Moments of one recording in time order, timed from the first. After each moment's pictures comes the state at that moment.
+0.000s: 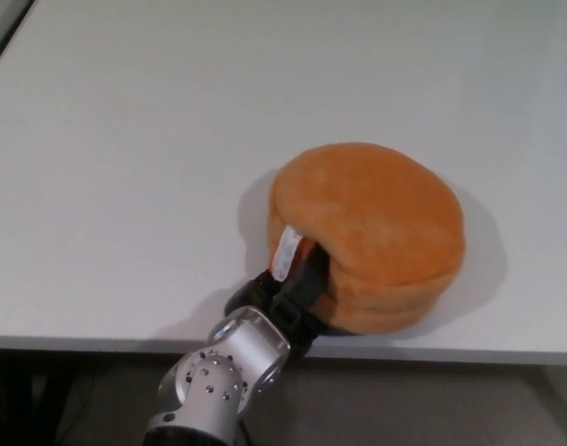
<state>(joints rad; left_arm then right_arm) -0.44 -0.19 0.01 0.42 -0.92 0.47 0.62 0.55 -0.36 -0.24 0.50 0.24 -0.78 0.56</state>
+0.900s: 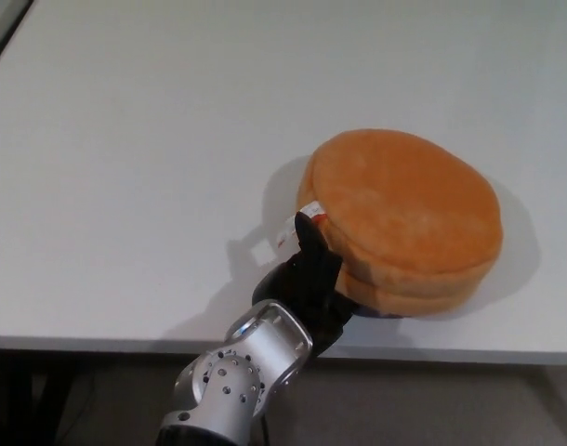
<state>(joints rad) -0.44 -0.19 -0.07 0.40 -0.94 0.43 0.46 0.58 -0.37 -0.24 0.40 0.25 -0.75 0.57</state>
